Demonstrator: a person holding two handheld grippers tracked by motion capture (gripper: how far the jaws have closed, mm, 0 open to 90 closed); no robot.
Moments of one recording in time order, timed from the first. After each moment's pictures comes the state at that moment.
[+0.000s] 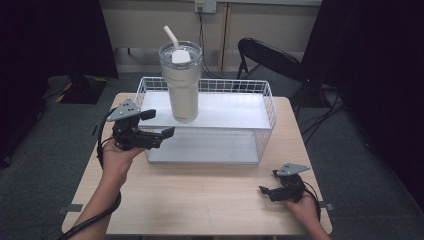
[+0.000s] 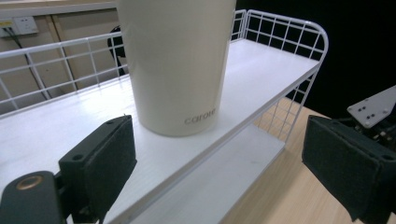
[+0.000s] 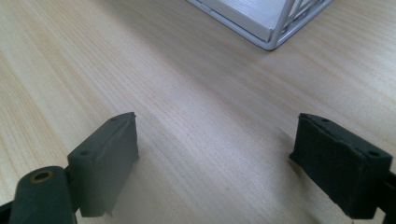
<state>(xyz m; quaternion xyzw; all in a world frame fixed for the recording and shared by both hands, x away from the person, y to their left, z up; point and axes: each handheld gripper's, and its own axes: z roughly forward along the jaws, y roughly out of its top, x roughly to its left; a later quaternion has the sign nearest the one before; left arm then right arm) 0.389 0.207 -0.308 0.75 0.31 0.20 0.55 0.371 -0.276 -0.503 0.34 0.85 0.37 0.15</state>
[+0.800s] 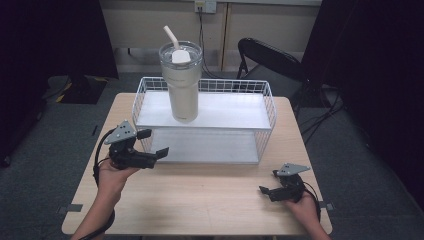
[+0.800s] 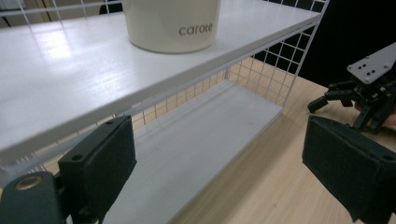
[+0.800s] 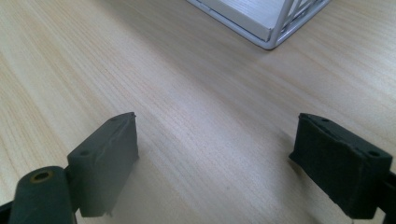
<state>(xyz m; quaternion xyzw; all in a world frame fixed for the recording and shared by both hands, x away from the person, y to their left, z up) 0.370 0.223 -0.359 0.76 0.32 0.18 0.53 0.370 -0.276 -0.503 0.34 0.85 0.37 0.15</state>
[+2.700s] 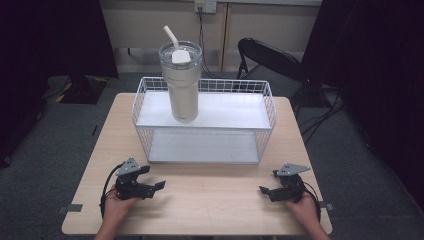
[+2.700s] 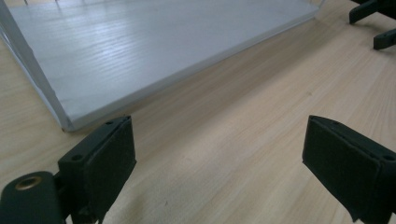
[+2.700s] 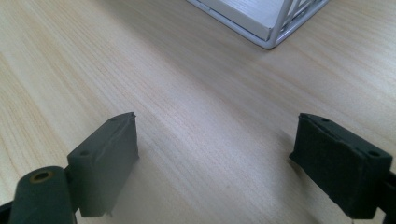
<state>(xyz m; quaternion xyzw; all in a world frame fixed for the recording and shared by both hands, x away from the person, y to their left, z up) 0.352 0.241 -0.489 0.79 0.38 0.12 0.47 0.370 -0.276 -0.503 0.34 0.85 0.37 0.15</state>
